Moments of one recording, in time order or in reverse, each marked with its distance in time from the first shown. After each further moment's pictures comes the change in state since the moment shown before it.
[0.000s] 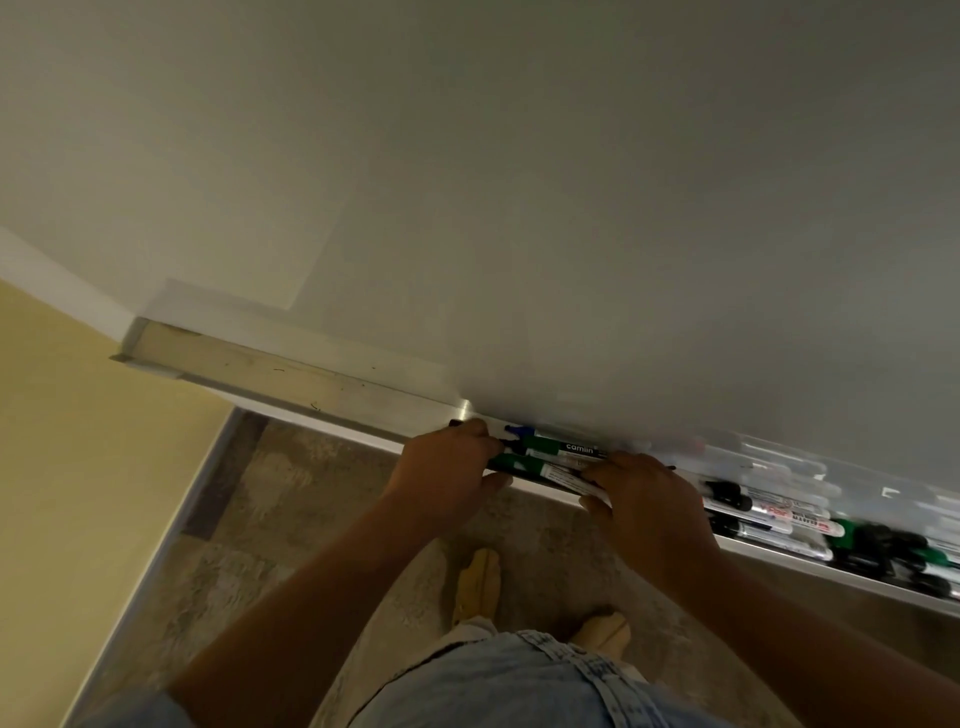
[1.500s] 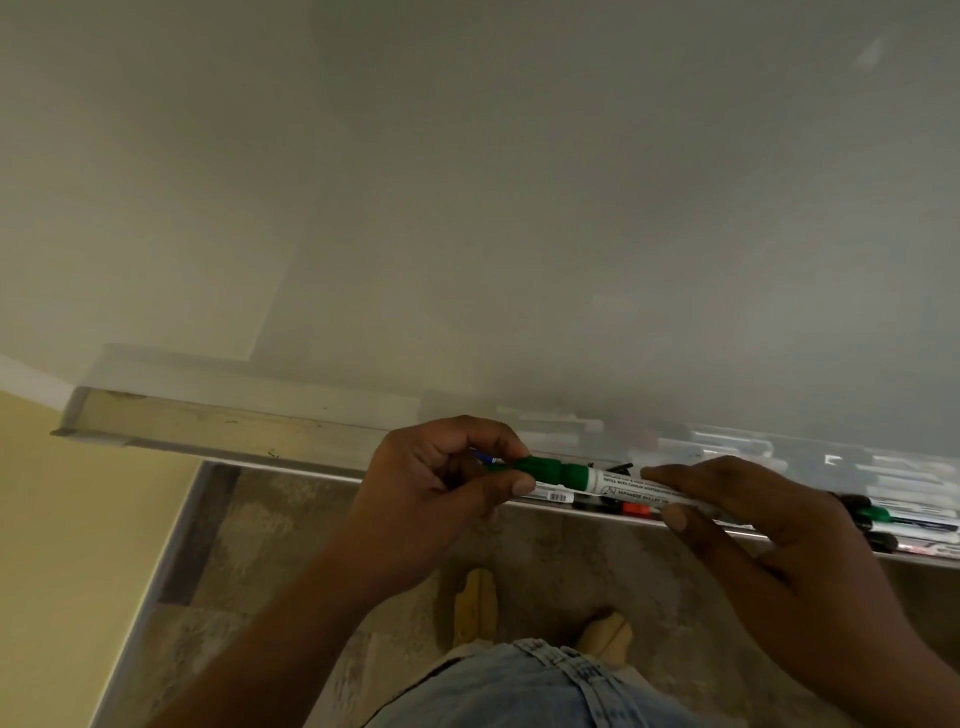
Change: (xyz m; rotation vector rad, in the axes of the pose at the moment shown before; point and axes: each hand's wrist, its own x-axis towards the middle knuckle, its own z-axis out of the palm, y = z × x) left_hand -0.029 0.067 -0.102 -1.128 0.170 0.070; right_hand -0.086 -0.005 -0.143 0.667 0.342 -0.007
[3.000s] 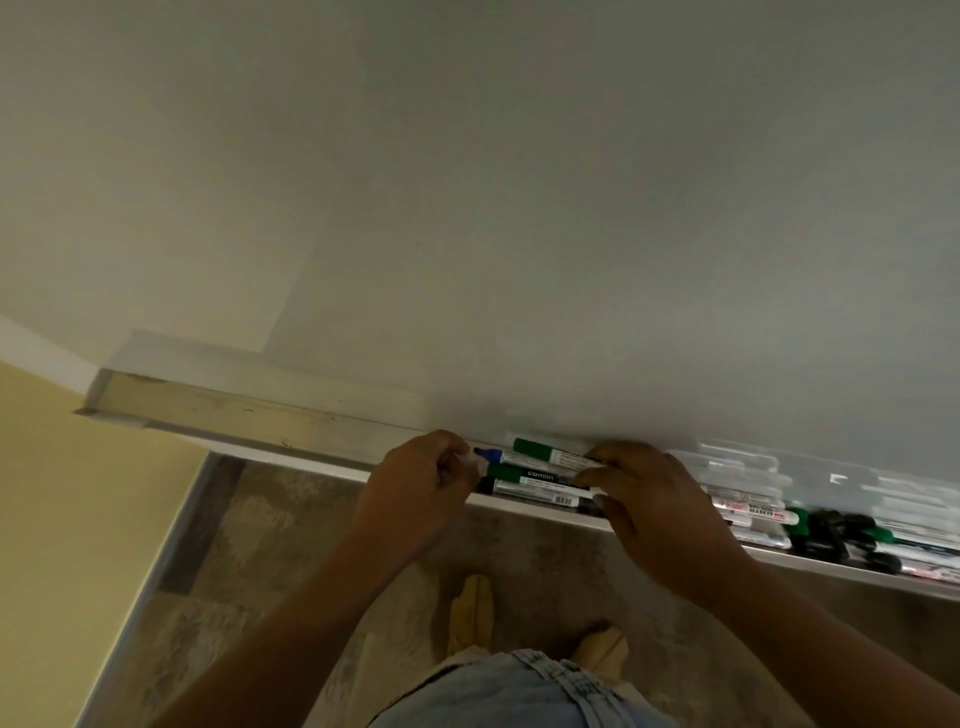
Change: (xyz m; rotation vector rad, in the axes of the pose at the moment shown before) left_hand 0.006 -0.073 -0.008 0.642 0.123 -0.303; right_hand 0.033 0.087 0.075 -0.540 -0.214 -0.240
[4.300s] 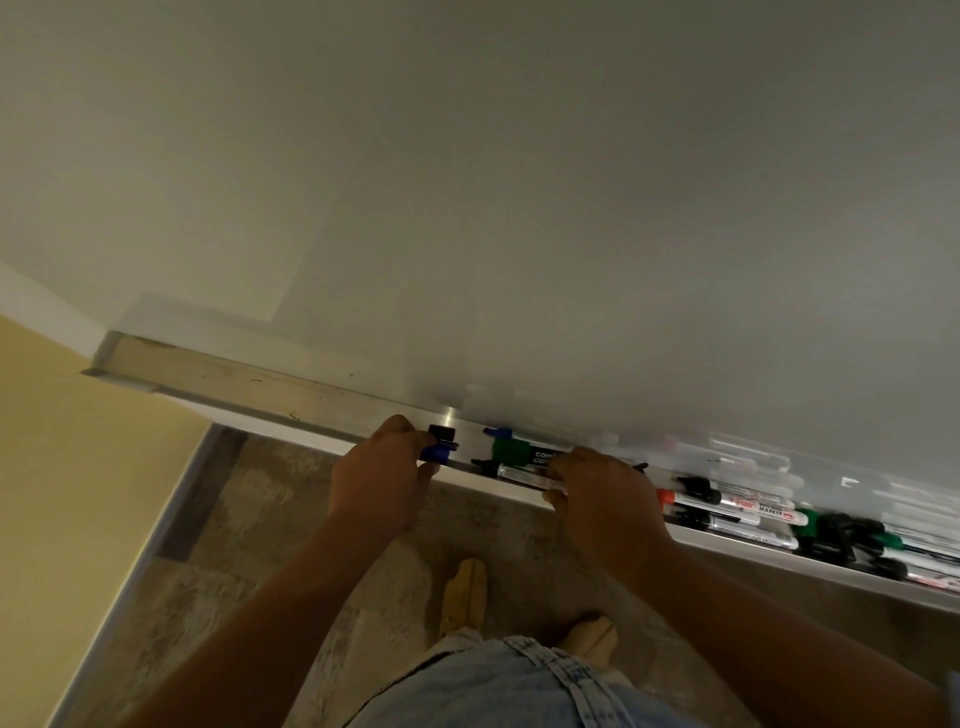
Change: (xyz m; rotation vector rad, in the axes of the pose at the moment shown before) left_hand 0.006 -0.054 0.003 0.427 0.057 0.016; right_hand 0.024 -0.022 0.064 -0.042 -0.184 0.187
